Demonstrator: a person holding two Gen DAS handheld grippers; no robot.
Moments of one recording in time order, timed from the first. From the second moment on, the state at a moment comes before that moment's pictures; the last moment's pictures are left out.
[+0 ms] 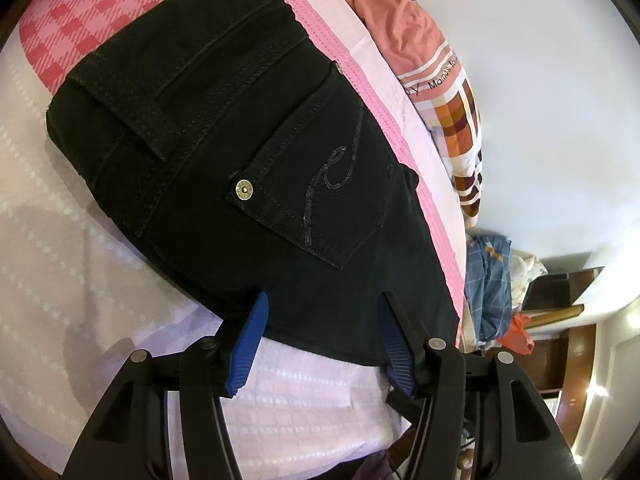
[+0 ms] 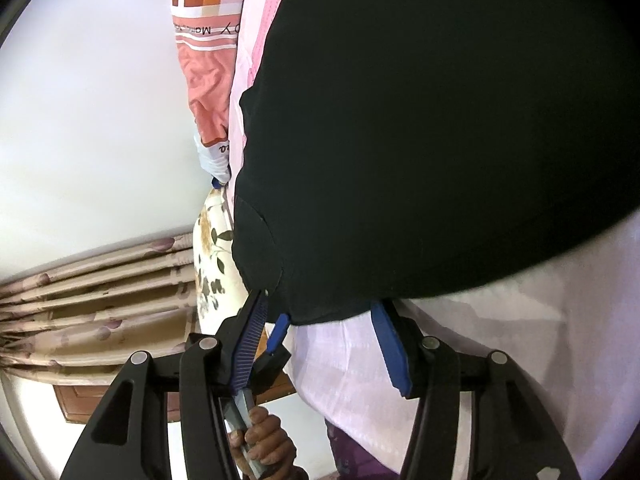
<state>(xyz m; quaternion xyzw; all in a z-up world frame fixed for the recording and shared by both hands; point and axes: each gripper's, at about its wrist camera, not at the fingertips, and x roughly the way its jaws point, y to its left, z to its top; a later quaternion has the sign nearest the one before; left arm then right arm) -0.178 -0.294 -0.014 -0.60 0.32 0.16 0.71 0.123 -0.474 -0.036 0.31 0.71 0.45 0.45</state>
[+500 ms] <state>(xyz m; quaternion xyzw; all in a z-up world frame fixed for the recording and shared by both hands) -0.180 -0.292 -0.012 -0.60 0.32 0.16 0.71 0.123 -0.469 -0.044 0.33 0.71 0.44 0.43</state>
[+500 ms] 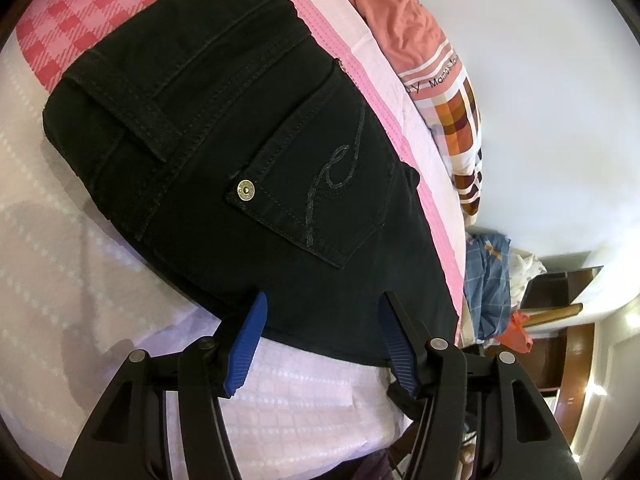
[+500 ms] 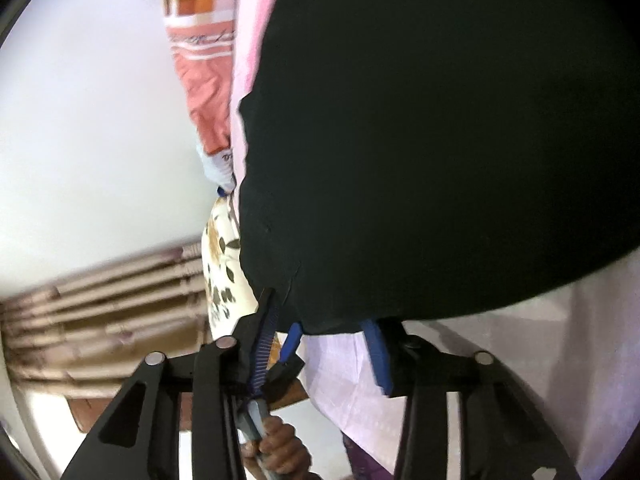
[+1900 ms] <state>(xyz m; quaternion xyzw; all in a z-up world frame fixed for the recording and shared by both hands) -0.165 -0.294 -0.012 -0.55 0.35 0.16 0.74 0.163 -0.391 0.126 -0.09 0.45 0.64 0.61</state>
